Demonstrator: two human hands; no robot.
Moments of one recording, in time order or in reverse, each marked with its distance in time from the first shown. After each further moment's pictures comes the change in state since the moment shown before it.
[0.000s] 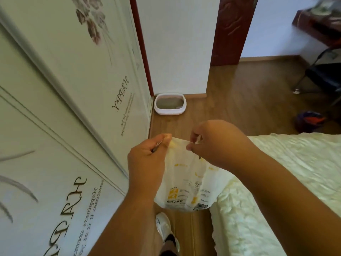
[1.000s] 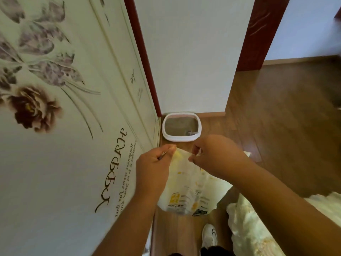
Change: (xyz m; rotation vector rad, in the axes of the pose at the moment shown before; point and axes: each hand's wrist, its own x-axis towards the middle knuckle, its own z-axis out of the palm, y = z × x) left_hand 0.530 -0.064 0.118 0.175 -0.080 -0.082; right_hand 0.538 0.073 -0.036 0.110 -0.104 0.062
